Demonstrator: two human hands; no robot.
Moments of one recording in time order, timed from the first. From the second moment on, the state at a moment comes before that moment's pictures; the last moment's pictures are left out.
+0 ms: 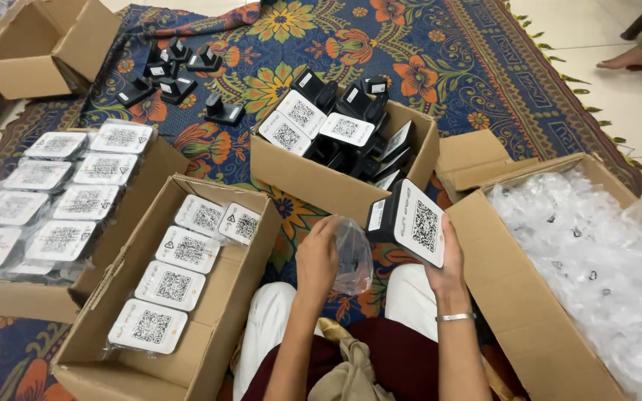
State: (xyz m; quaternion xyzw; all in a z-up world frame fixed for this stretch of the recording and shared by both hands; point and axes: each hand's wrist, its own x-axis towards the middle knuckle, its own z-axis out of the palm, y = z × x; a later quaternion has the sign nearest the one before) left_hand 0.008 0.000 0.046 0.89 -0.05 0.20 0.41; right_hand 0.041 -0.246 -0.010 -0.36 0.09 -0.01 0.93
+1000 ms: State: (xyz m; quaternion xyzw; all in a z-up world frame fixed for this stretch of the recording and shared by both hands) left_hand 0.008 -0.060 -0.017 0.93 -0.12 0.15 0.30; right_hand 0.018 -0.226 -0.048 -0.73 0.00 0.11 0.68
